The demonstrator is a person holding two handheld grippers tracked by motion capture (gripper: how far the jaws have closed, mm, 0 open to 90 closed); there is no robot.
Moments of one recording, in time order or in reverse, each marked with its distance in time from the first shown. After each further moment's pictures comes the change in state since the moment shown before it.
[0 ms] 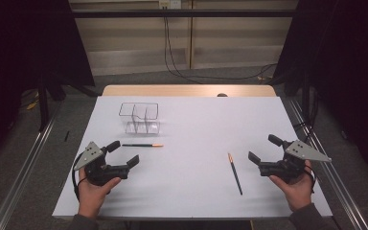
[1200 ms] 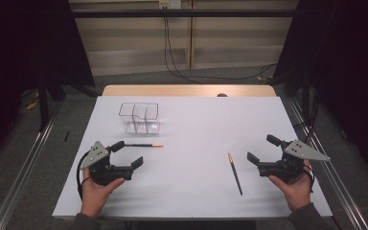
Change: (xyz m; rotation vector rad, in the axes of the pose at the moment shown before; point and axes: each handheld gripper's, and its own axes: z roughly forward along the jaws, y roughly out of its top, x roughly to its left) left arm -0.005 0.000 0.008 0.042 -0.022 0.055; right arm 0.001 0.000 0.002 0.006 0.030 0.009
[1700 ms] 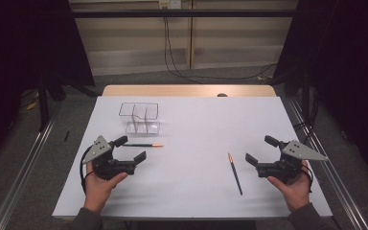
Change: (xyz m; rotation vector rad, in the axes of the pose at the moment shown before) left arm 0.003 0.011 0.012 -0.049 -0.021 -0.017; right arm 0.002 -0.001 0.003 0.007 0.013 -0.002
